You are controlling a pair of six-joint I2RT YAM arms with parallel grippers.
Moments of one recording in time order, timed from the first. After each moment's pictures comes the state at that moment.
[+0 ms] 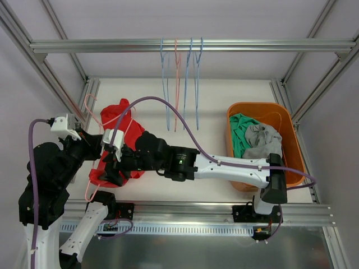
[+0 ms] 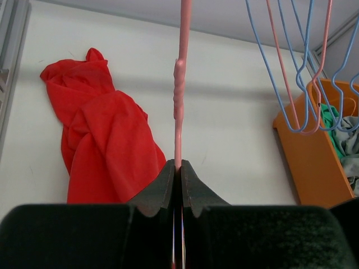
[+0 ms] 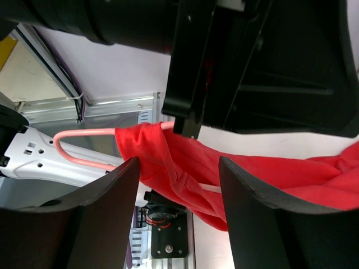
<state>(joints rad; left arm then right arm) -0.17 0.52 1.26 -0.96 0.05 -0.33 1.43 1.73 1.67 -0.07 -0.13 0.09</state>
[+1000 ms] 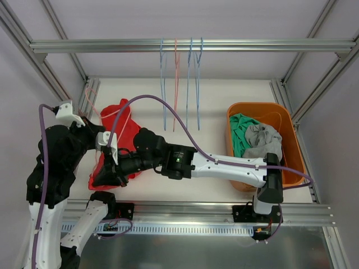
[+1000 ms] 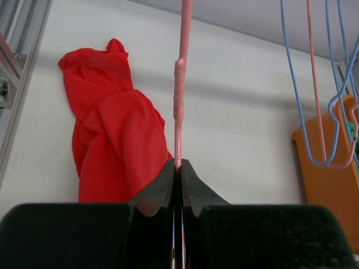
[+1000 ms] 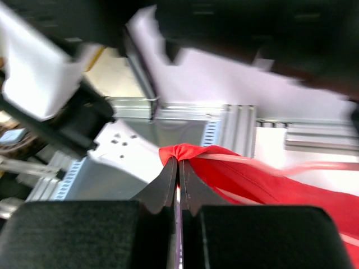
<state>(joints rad) -0.17 0.62 1.25 -0.94 -0.04 -0.36 1.43 1.79 1.75 -0.02 -0.41 0.20</state>
